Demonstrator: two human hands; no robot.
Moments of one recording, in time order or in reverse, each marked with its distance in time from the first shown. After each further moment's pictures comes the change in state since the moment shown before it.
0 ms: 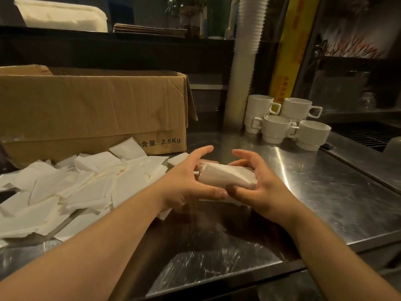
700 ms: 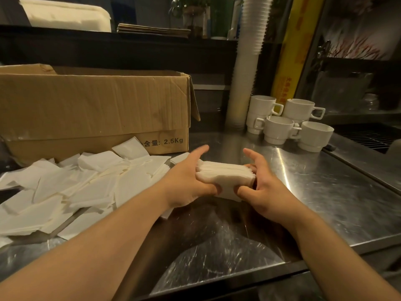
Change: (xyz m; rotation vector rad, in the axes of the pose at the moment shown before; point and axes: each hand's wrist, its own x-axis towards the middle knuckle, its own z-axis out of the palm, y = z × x) left_hand 0.005 -0.003 0.001 0.194 0.093 -0.042; right_hand 0.003 -0.001 0.000 -0.147 -0.020 0.135
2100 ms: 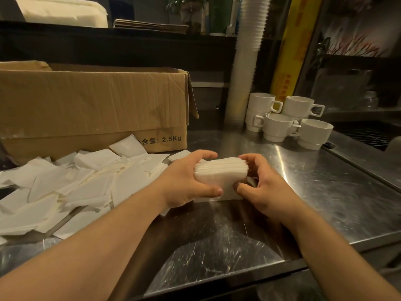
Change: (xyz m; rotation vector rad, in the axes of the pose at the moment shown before) left_hand 0.000 -0.010 0.001 0.017 0.018 0.108; right_hand 0.001 0.004 0.000 0.011 0.073 -0.011
